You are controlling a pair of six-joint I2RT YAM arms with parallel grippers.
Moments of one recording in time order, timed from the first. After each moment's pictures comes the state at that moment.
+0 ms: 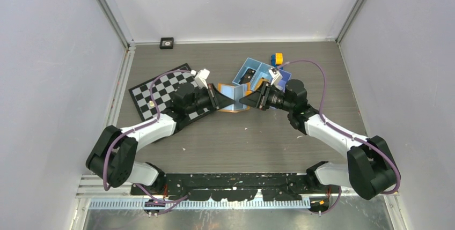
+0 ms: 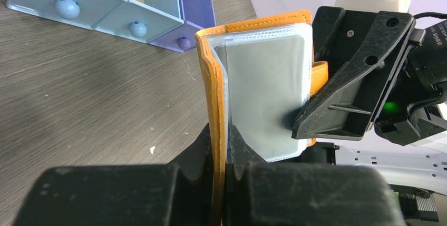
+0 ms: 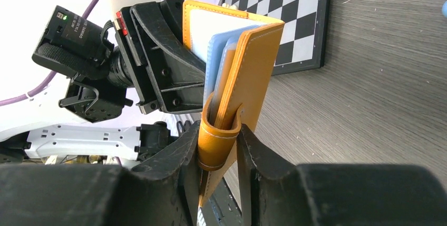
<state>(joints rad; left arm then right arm) -0.55 1.37 0.66 0.51 0.47 -0.84 0.45 1.25 0.64 0.42 -0.63 0.87</state>
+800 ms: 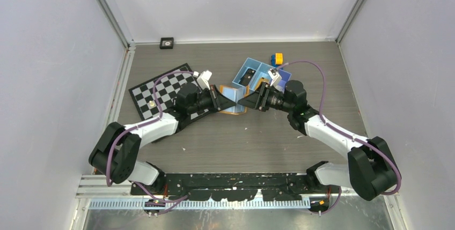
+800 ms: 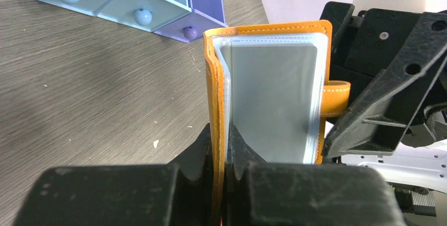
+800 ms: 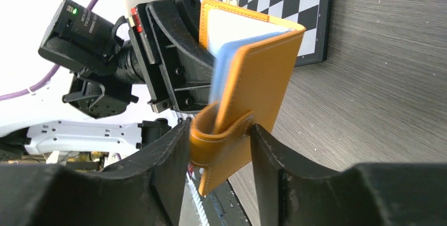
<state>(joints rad) -0.56 1.42 0.67 0.50 0.49 -0.84 0.46 1.24 0.62 0.43 -0.63 0.87</state>
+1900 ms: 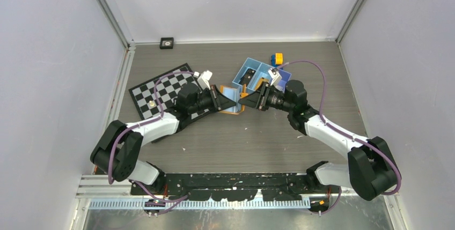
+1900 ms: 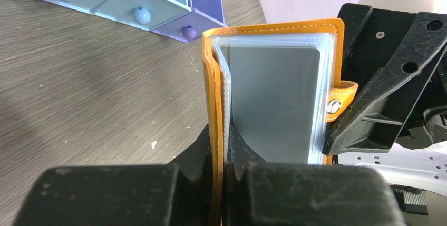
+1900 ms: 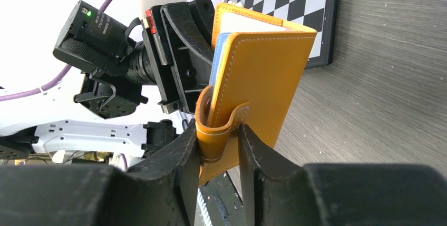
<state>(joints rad) -0.56 1.44 0.67 0.52 0.49 -0.86 0.46 1.24 0.63 0.44 -0.63 0.89</state>
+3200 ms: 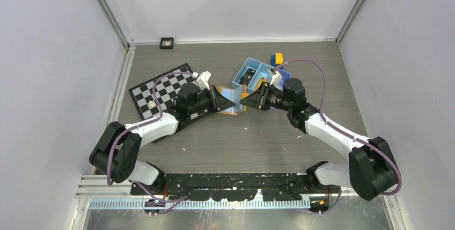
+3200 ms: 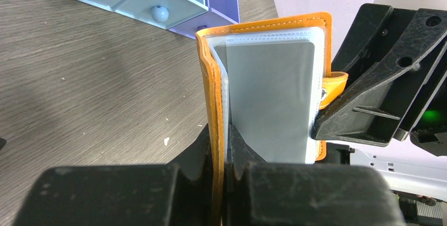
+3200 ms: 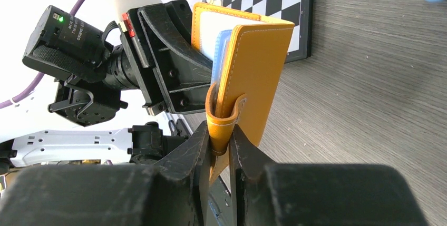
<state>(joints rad) -0.56 1.43 0.67 0.47 0.45 -0.84 0.46 1.24 0.66 0.31 -0.58 0.84</state>
